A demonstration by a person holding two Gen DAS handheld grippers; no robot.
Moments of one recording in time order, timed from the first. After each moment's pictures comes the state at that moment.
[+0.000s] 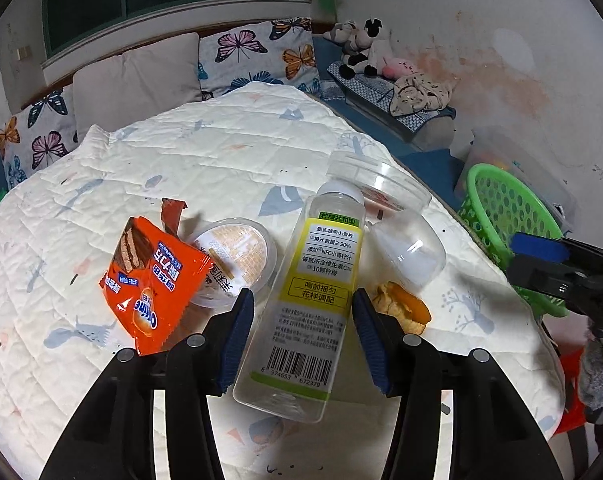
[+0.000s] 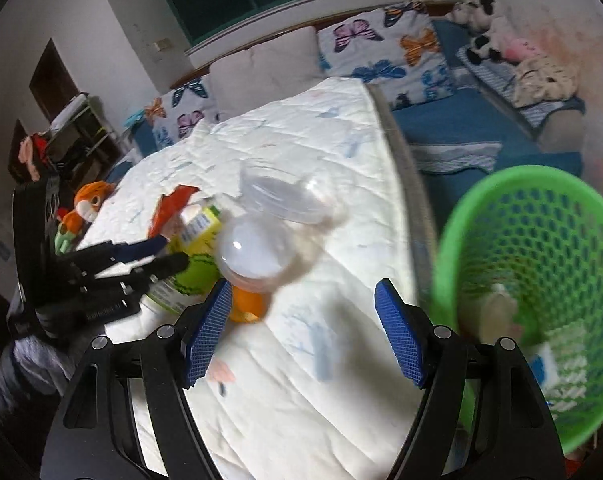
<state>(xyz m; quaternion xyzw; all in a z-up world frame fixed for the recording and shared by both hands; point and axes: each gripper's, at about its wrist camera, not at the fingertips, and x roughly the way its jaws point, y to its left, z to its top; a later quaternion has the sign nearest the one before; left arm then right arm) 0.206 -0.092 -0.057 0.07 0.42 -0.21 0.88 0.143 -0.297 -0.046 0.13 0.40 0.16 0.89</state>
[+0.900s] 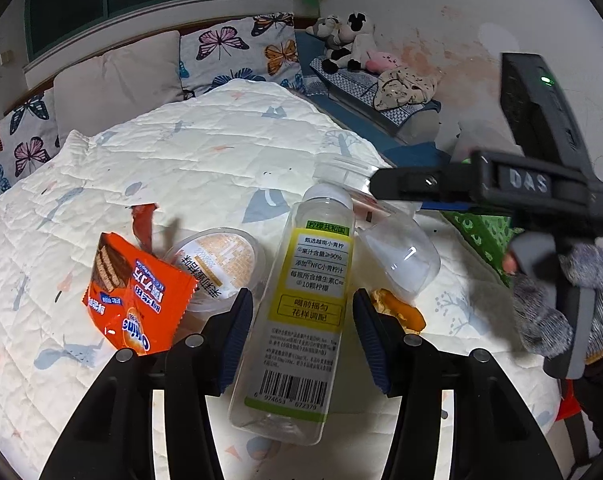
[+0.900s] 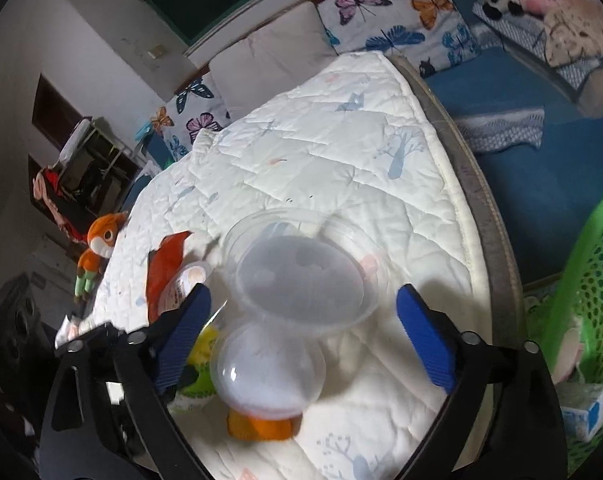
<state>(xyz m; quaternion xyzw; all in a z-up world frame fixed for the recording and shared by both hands) 0.217 -0.099 -0.058 0.07 0.43 -0.25 0.86 0.248 -0.293 -0.065 0.22 0.44 0.19 0.85</state>
